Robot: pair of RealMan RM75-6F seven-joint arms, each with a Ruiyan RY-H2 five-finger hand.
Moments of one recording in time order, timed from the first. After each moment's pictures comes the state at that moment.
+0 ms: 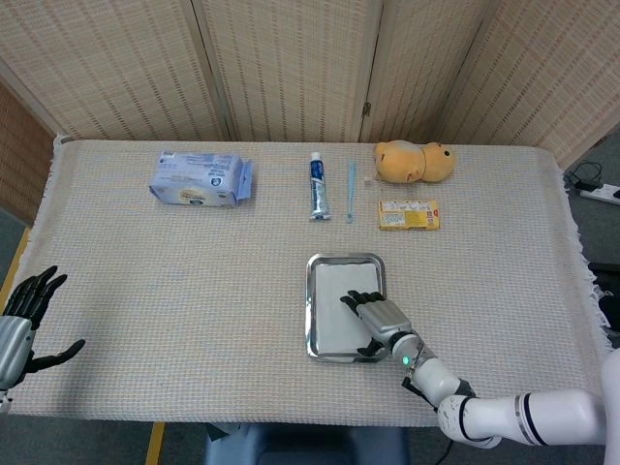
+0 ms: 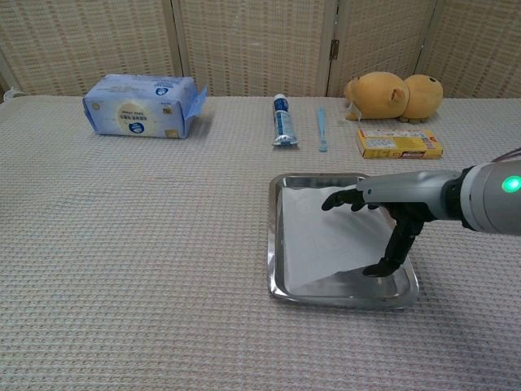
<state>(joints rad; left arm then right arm) -0.15 -1.12 -0.03 -1.42 1.63 1.56 -0.39 0.91 -1.37 0.08 -1.93 -0.43 0.88 -0.62</state>
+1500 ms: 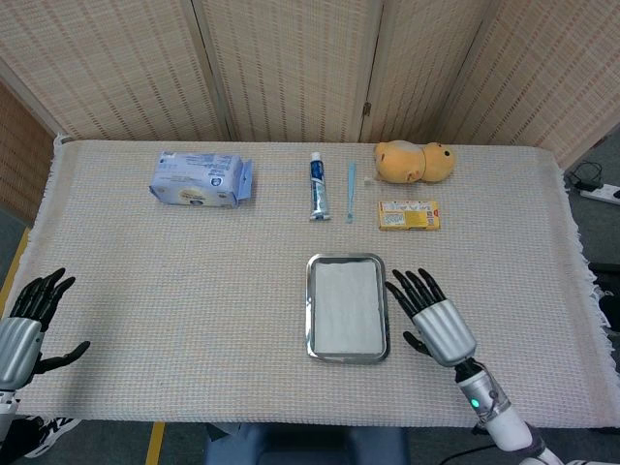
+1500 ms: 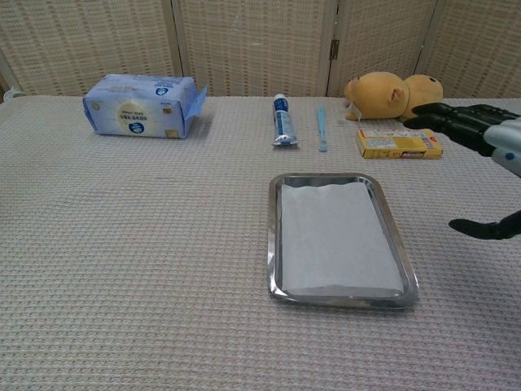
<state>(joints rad) -0.16 -1.13 -0.02 -1.43 1.63 1.56 -0.30 0.41 -1.44 -0.13 -1.52 -1.57 1.49 -0.28</state>
